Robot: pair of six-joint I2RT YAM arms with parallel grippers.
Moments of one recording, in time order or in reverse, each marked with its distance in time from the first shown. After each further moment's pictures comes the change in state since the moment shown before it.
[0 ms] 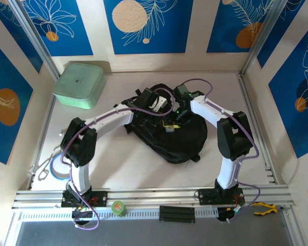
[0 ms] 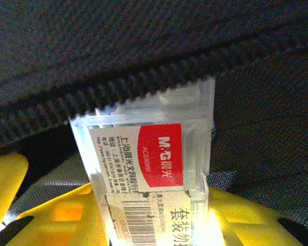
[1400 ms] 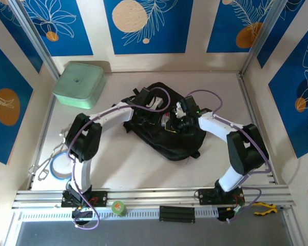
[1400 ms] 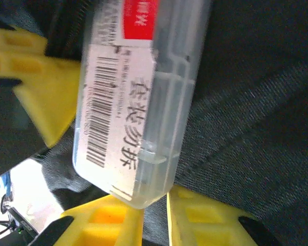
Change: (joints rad) left arm 0.053 0.079 0.022 0.001 0.092 -0.082; right arm 0.004 -0.224 -0.377 0.443 -0.074 0.218
